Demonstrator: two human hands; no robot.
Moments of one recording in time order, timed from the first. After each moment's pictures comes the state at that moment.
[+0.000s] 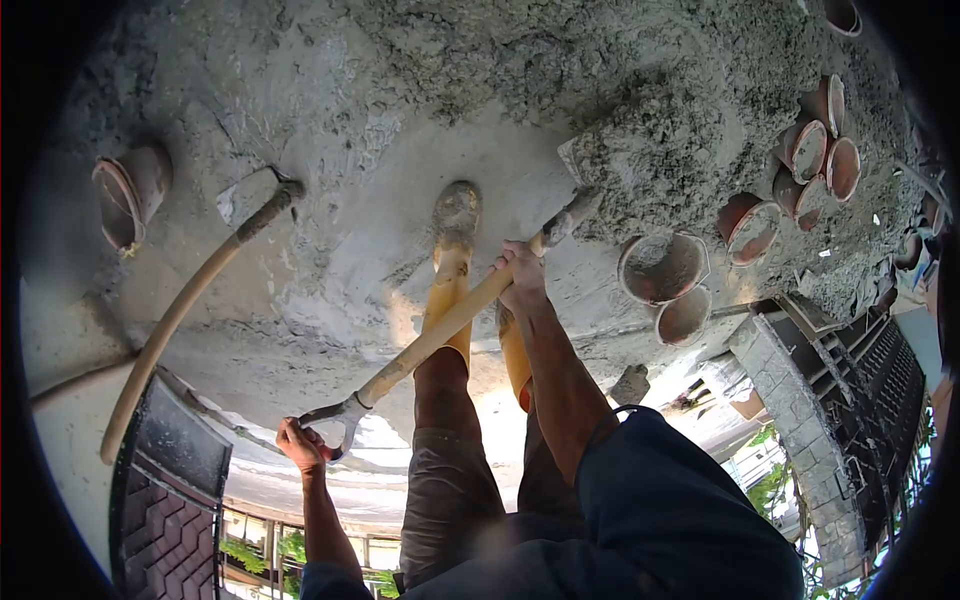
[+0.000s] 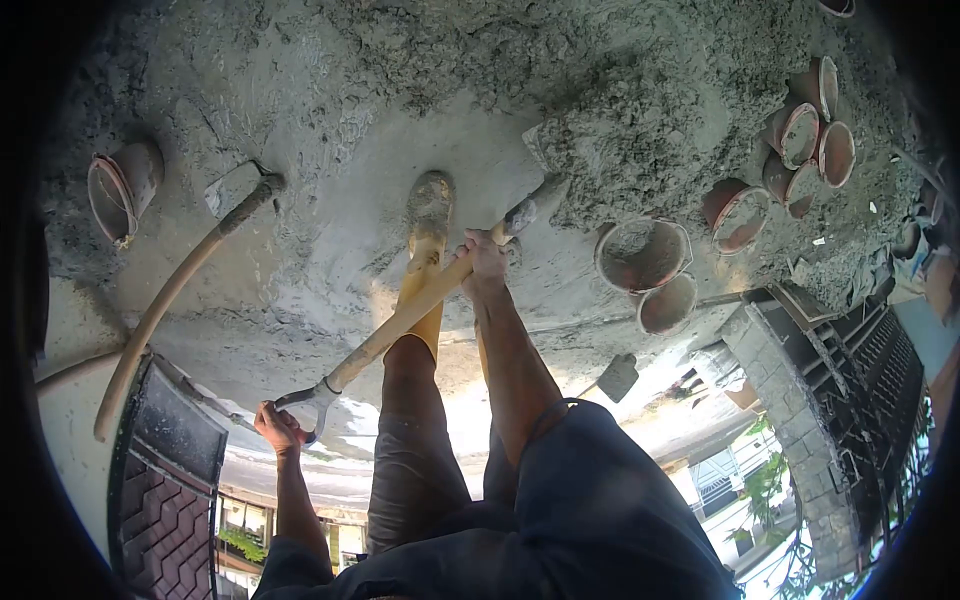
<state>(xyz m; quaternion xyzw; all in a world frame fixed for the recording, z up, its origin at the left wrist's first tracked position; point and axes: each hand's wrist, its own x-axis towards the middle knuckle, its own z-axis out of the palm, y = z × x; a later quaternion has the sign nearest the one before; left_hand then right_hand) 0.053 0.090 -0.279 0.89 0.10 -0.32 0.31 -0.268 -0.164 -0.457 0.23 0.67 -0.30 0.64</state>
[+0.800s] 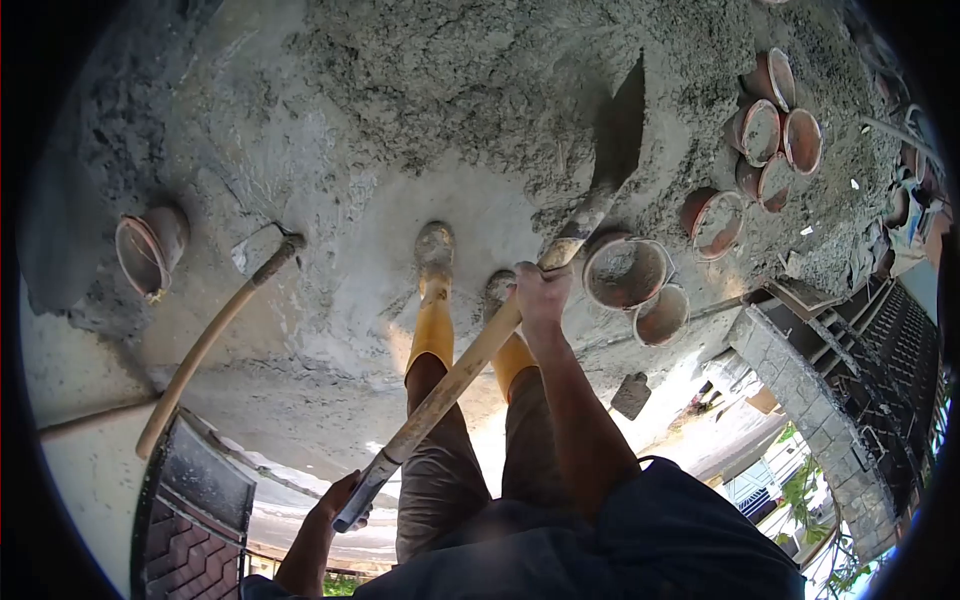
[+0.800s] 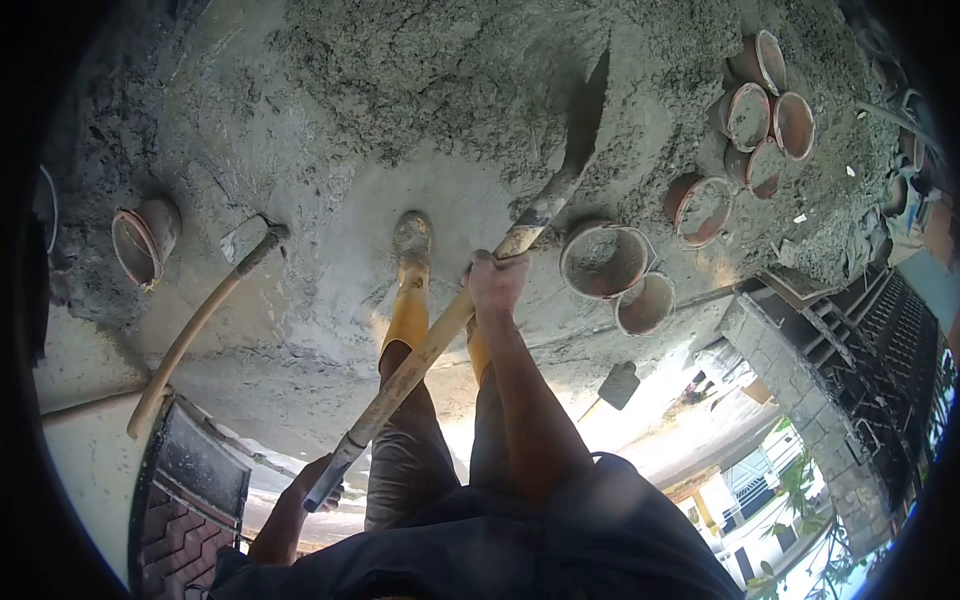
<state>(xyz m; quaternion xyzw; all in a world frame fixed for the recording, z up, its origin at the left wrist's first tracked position) 0.018 0.040 -0.173 0.53 0.38 -0.74 -0.16 -0.304 -0.243 -0.312 -0.07 0.81 -0.34 0.47</state>
